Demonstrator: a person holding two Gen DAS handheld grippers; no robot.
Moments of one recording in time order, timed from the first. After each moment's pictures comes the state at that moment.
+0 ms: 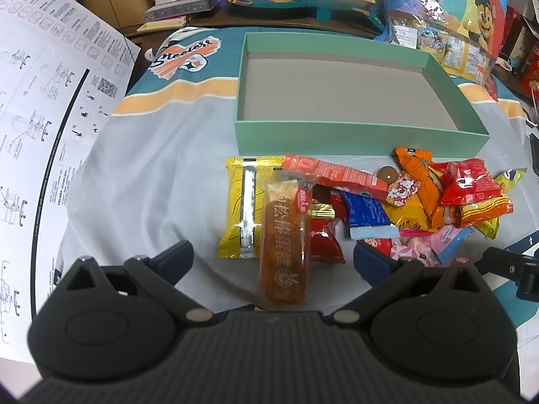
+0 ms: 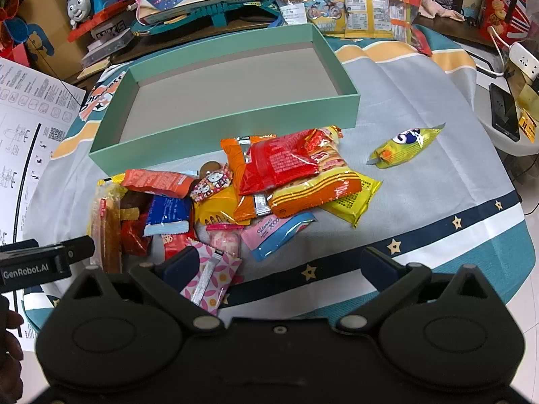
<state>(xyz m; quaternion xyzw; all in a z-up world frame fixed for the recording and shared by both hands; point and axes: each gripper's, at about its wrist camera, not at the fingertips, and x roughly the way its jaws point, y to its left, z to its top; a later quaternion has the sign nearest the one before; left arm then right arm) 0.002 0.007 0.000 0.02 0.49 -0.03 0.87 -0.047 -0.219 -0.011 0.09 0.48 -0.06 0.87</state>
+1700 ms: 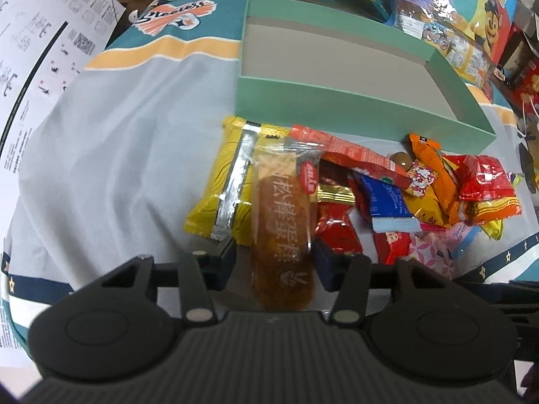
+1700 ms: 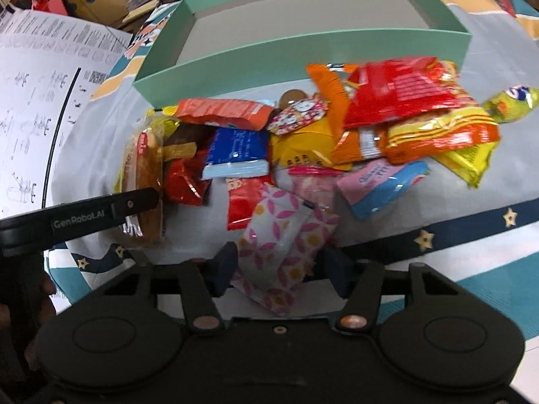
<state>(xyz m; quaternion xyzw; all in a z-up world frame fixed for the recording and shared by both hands) 0.023 0.039 -0.056 -0.05 0.51 -0.07 0.85 -0.012 -0.154 -0.074 0.11 0.55 0.05 0.83</state>
